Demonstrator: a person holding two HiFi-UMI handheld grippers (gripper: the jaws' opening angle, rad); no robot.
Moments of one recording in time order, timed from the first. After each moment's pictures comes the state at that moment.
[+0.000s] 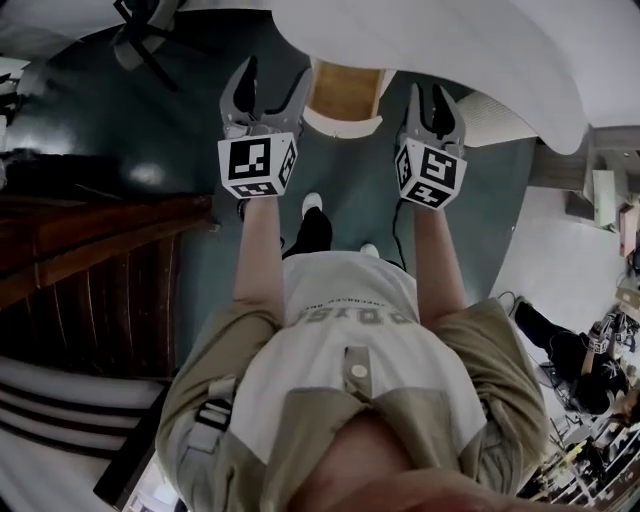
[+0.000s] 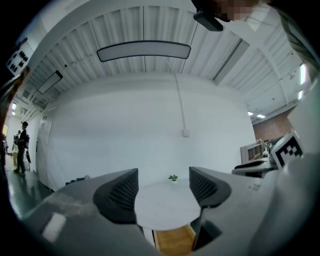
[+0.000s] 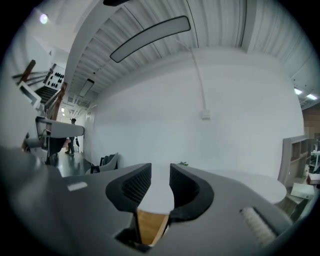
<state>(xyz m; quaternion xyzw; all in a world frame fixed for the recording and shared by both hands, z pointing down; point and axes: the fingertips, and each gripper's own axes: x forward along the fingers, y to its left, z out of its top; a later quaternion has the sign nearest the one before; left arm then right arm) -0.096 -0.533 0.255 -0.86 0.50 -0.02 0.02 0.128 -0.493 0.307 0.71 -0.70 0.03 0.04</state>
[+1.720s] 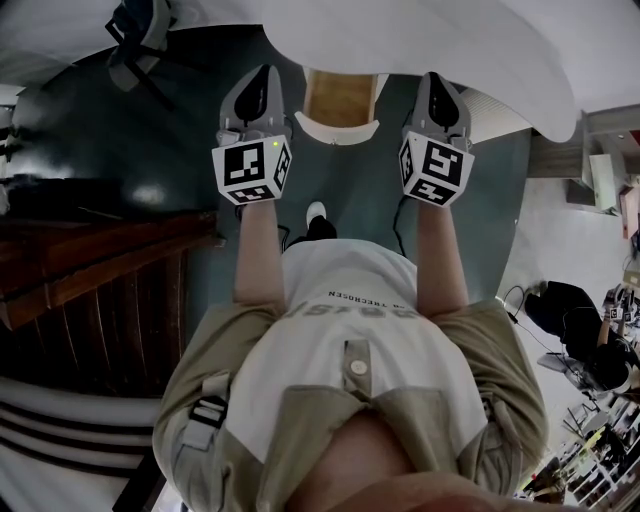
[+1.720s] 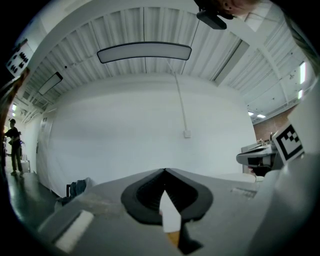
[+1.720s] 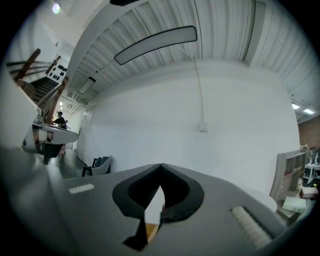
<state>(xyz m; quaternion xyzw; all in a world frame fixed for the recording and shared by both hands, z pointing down) -0.108 -0.535 0.238 -0.86 0.51 -0.02 0.03 0.131 -0.487 0.249 0.73 -0.68 -0.02 0.05</state>
